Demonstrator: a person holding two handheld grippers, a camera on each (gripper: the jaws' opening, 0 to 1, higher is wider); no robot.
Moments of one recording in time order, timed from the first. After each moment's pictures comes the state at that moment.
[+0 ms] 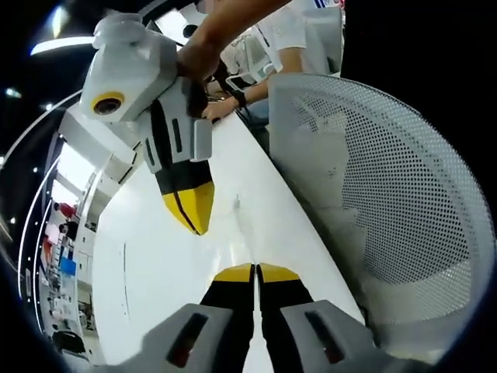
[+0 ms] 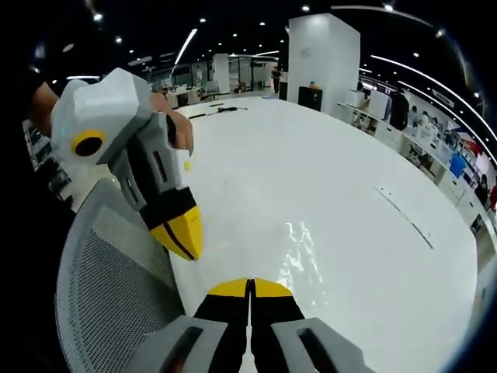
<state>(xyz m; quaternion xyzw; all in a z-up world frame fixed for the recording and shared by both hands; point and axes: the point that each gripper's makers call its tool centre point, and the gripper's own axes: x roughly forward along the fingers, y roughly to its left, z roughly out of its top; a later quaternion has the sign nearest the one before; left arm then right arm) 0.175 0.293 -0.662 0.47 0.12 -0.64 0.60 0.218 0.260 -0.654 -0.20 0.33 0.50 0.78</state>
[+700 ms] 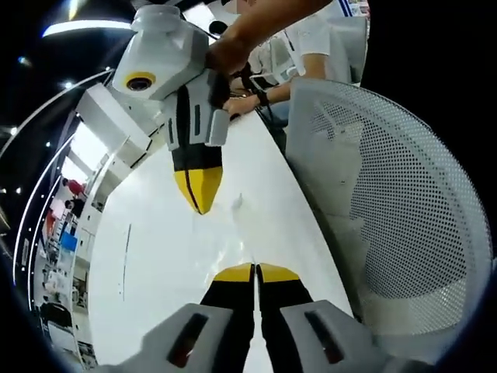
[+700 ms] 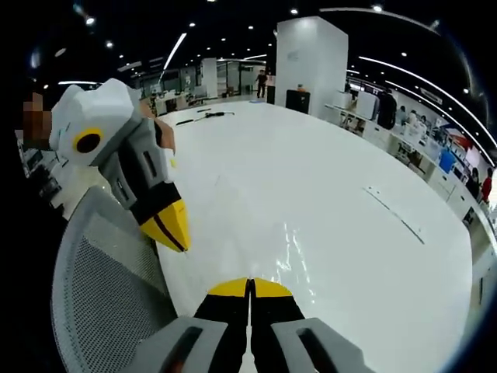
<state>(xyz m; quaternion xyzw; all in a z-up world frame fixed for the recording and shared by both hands) 0.183 0.305 -0.657 0.43 0.14 -0.61 0.65 0.229 0.253 -0.651 -0.19 0.32 0.47 0.80</state>
